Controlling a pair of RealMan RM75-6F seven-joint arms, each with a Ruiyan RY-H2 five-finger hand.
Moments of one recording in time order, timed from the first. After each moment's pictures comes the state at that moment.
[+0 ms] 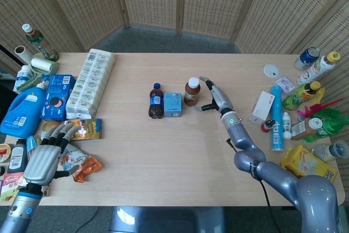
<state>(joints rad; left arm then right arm) -0.18 -1.12 0.00 -1.99 1.46 1.37 0.31 0.92 -1.78 0.44 -0.85 -1.10 0.56 0.56</state>
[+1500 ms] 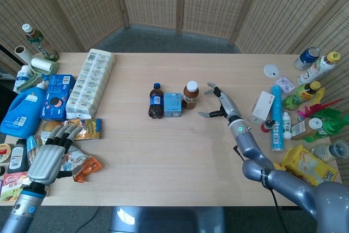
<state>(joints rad) -0.19 -1.13 0.00 -1.97 1.47 1.35 0.29 0.81 -1.70 0.41 -1.03 -1.01 0.62 0.48</state>
